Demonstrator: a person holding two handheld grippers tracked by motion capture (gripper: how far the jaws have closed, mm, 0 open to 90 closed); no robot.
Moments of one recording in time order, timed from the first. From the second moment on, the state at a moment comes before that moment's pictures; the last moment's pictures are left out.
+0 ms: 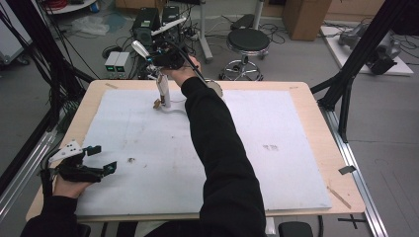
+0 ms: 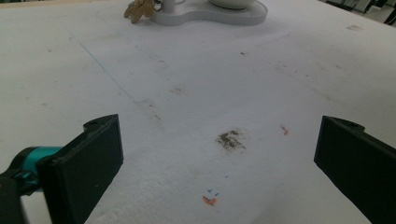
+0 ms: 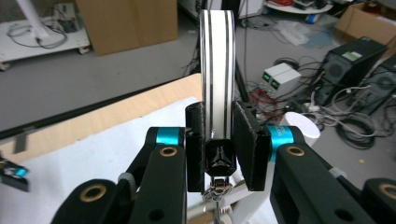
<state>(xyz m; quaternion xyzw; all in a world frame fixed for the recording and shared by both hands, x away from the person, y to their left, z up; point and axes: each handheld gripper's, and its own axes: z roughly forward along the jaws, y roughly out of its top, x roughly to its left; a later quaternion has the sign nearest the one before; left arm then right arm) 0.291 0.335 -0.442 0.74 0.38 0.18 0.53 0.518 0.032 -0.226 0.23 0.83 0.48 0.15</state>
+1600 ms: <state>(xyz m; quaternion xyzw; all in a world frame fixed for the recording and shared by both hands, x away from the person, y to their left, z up) 0.289 0.333 -0.441 0.74 0.38 0.18 0.52 0.510 -0.009 -0.242 0.23 0.83 0.49 0.15</state>
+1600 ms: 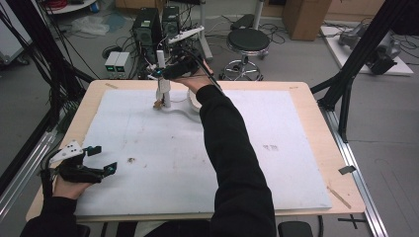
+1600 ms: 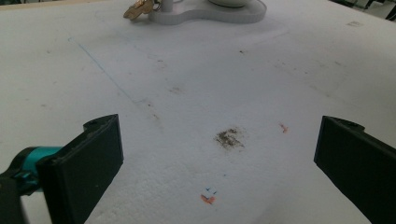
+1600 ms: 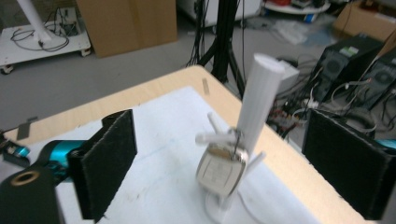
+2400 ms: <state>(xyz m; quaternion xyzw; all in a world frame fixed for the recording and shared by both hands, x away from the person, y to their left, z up) 0.289 0.333 -0.441 0.74 0.38 0.18 0.52 0.497 -0.056 -0.268 0.28 0.83 0.46 0.14</state>
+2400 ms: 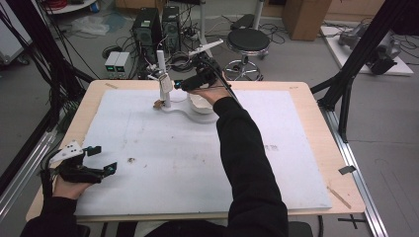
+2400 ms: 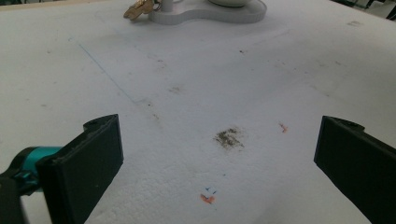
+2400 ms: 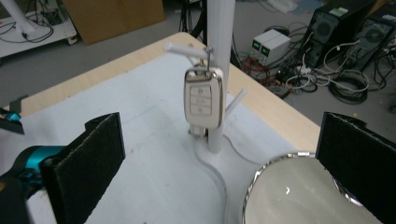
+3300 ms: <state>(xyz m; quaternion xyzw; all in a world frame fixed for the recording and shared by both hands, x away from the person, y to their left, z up) 0.287 0.331 -0.440 0.75 0.38 0.18 0.51 0.439 -0.178 -0.297 0.36 0.79 0.48 0.16</state>
